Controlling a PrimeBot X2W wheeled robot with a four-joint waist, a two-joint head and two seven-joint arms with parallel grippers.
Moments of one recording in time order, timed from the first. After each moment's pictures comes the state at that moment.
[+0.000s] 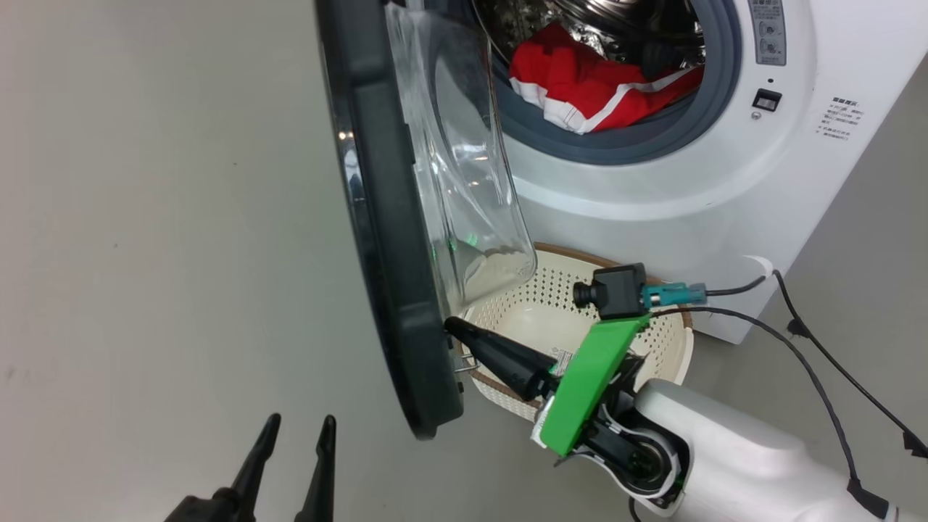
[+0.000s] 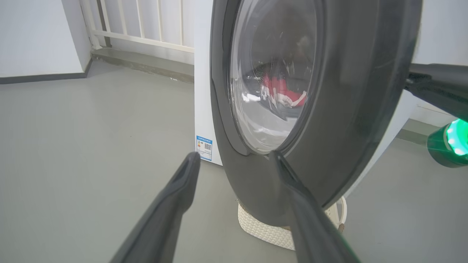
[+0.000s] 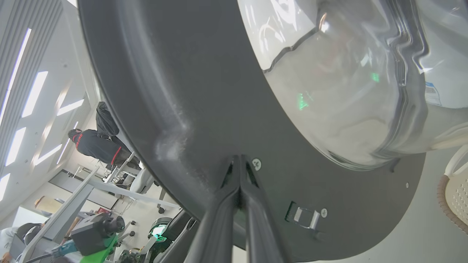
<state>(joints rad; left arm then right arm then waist) 0.02 0.04 -0.11 0.17 -0.27 -0.08 -0.25 -0.70 -0.25 1.04 0.32 1.56 0.12 -0.08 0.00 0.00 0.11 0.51</state>
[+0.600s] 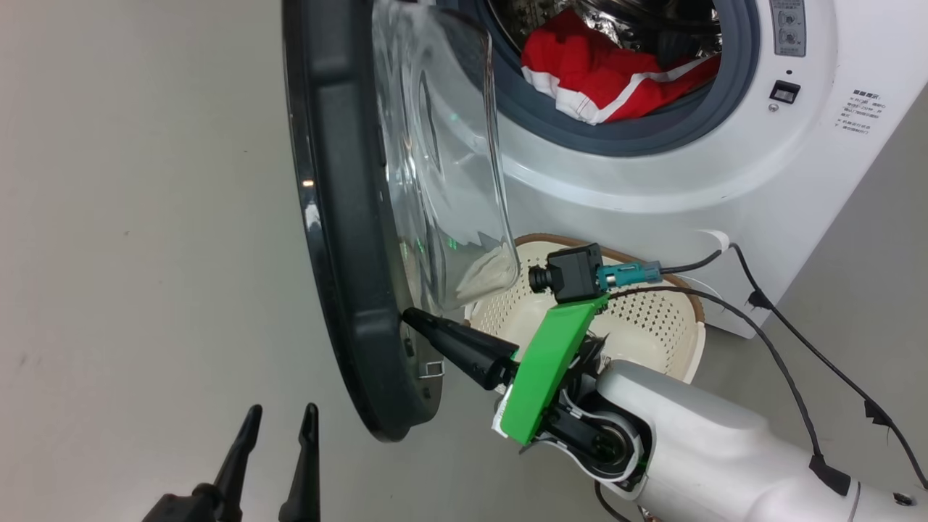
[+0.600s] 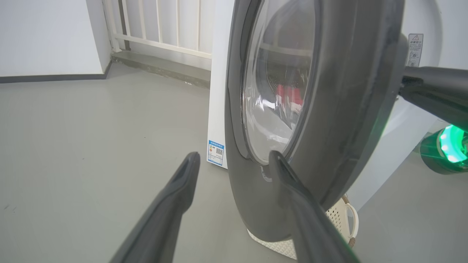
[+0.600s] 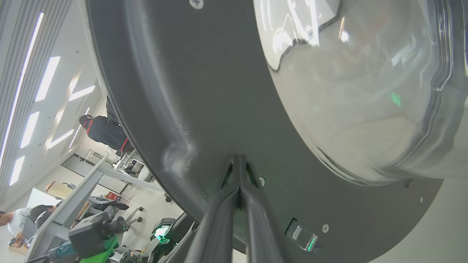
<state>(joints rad) 0.03 0.04 -0.09 0.13 -0.30 -0.04 -0.25 -0.78 -0.17 1.08 0.38 1.56 0.12 -0.06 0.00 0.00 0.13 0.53</state>
